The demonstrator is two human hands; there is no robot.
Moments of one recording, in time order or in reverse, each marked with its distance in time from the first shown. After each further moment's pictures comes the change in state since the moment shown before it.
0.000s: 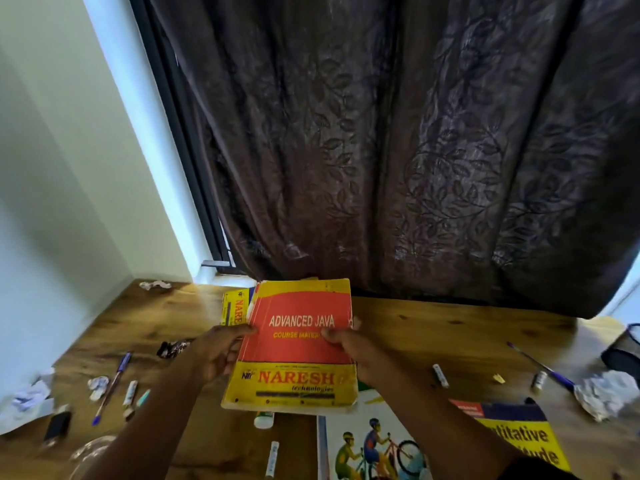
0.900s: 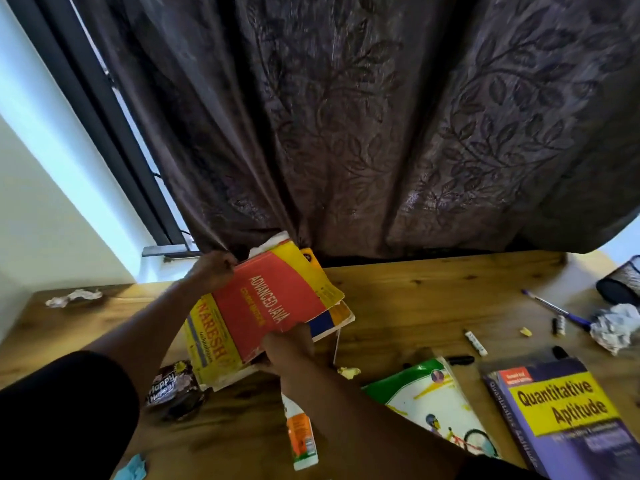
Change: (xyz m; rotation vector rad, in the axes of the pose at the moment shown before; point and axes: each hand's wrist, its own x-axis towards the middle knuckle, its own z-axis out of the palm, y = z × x) left_hand 0.262 0.092 -0.060 1.020 0.032 0.436; right_hand 0.131 0.043 0.172 -0.077 0.543 0.231
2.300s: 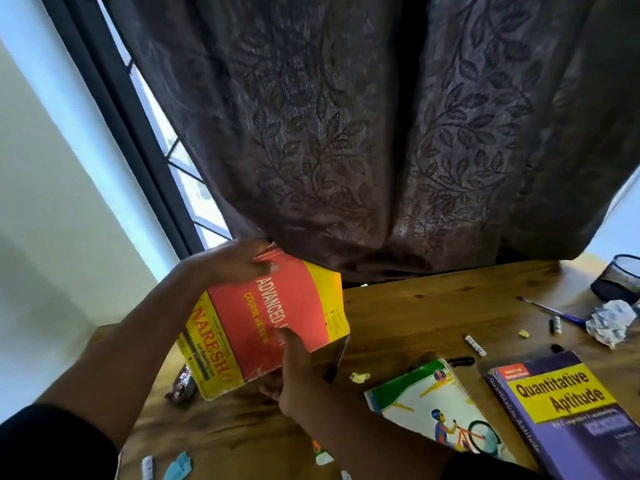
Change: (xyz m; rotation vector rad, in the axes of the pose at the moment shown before) left_hand -0.137 0.123 -0.124 0.363 -0.102 0.547; right_hand -0.077 -0.007 -0.004 0.443 -0.269 0.225
